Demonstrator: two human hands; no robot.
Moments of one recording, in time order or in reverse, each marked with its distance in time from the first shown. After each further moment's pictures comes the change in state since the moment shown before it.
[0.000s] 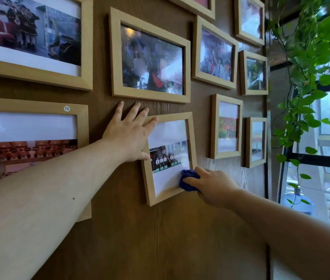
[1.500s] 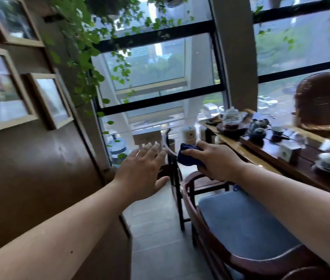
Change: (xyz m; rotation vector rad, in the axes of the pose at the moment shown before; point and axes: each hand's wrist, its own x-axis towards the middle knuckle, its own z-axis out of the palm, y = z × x) left_hand -0.100 0.382 -0.116 -0.912 0.352 0.994; right_hand -0.437 -0.011 -0.086 -0.220 -0.296 0.929
